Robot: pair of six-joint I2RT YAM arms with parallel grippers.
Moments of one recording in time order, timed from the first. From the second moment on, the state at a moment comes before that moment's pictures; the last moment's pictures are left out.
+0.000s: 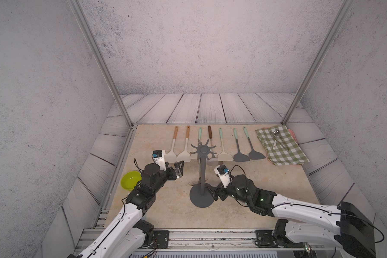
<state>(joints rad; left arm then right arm) -0.42 0.78 0.48 -0.03 0.05 -0.48 1.04 1.14 0.55 0.18 0.12 0.20</state>
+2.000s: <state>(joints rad) -0.53 0.89 0.45 0.22 0.29 -0.40 1.04 1.17 0.44 0.17 0.40 0.21</state>
